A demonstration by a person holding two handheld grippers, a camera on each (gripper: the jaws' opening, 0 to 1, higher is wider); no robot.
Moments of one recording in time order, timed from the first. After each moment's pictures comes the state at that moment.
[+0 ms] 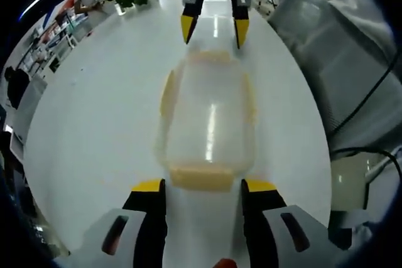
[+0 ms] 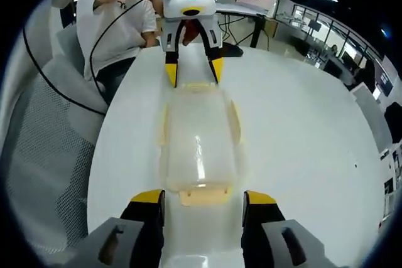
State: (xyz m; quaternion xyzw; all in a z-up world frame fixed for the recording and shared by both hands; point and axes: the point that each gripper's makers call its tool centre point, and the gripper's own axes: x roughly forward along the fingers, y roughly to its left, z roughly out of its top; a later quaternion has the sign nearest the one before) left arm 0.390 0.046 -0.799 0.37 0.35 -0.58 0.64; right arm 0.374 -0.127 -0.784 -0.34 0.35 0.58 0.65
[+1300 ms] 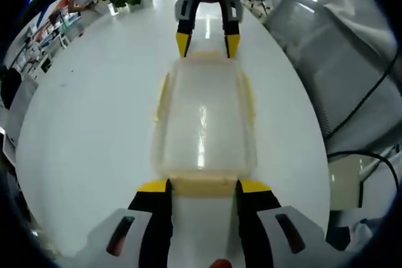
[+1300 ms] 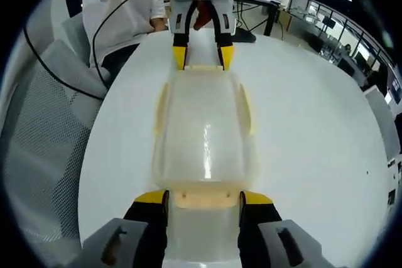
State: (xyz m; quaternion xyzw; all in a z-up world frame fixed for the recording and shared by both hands) left arm 0.391 0.035 -0.801 0.35 0.36 -0.61 0.62; right arm 0.379 -0.125 -0.806 -0.37 0.36 0.60 0.61
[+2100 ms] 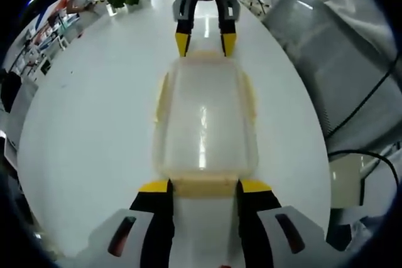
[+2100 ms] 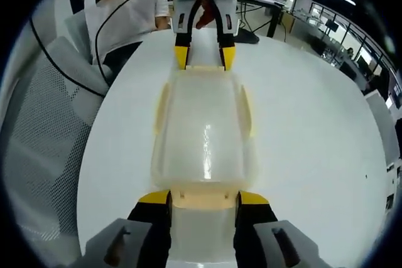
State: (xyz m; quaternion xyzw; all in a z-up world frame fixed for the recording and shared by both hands) left arm 0.390 0.035 -0.801 0.36 0.36 -0.60 0.61; right arm 0.377 -0.125 -0.807 -0.37 0.36 0.60 0.61
